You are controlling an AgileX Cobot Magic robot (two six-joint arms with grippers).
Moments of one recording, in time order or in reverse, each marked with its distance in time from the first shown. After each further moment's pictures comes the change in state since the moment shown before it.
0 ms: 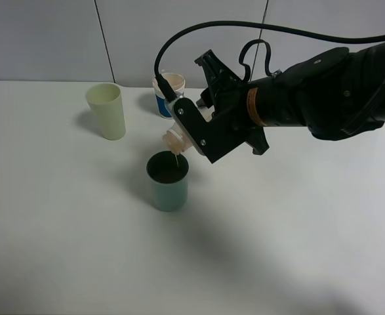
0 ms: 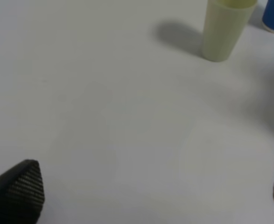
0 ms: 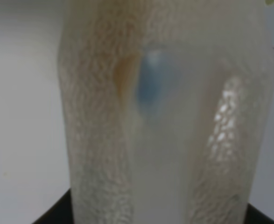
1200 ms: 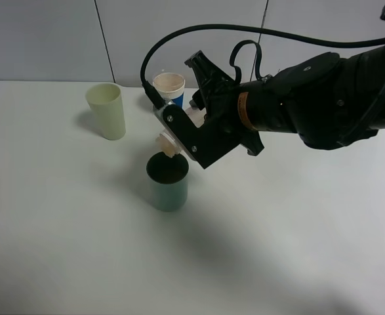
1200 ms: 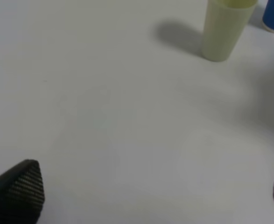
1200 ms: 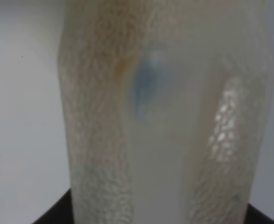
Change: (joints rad) left arm 0.000 0.000 0.000 0.000 0.000 0.000; right arm 0.068 0.000 -0.004 0.000 0.073 0.002
